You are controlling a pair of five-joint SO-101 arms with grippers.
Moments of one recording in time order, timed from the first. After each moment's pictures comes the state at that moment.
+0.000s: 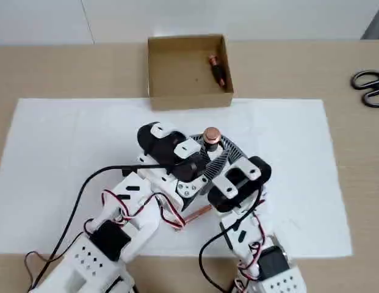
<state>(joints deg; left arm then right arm) 36.7 -62.6 64.3 22.6 2.2 -26.2 -102.9 96.1 11.9 7.4</state>
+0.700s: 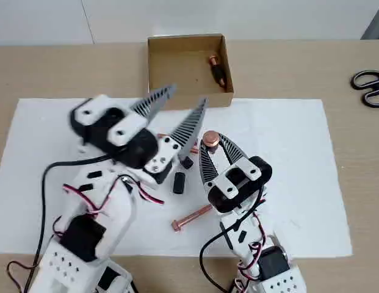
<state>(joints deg) 26.8 -62.6 45.4 21.0 2.2 -26.1 -102.9 96.1 11.9 7.4</state>
